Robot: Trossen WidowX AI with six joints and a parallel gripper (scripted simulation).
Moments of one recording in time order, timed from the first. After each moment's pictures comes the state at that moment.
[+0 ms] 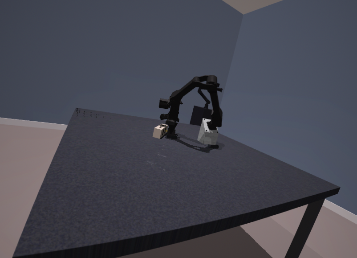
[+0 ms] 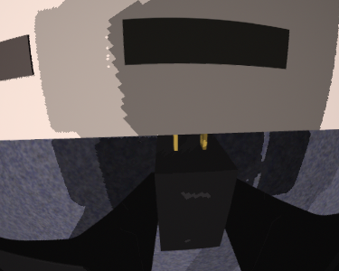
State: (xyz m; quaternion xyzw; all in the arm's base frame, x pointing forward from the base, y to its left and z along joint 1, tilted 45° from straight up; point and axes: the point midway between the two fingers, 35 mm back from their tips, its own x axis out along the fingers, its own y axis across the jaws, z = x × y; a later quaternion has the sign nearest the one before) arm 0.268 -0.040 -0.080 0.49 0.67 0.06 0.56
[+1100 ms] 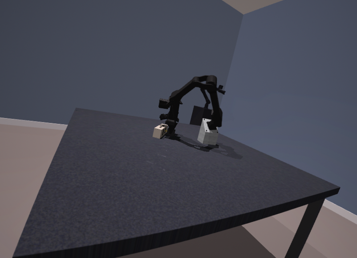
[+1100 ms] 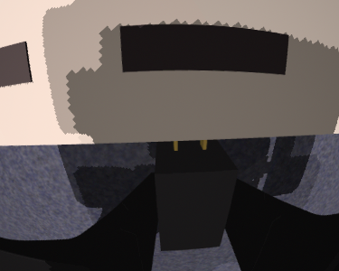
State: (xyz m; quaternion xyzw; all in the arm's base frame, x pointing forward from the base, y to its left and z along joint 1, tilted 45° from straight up) arm 0.269 -0.041 -0.081 0.49 0.67 0.06 0.56
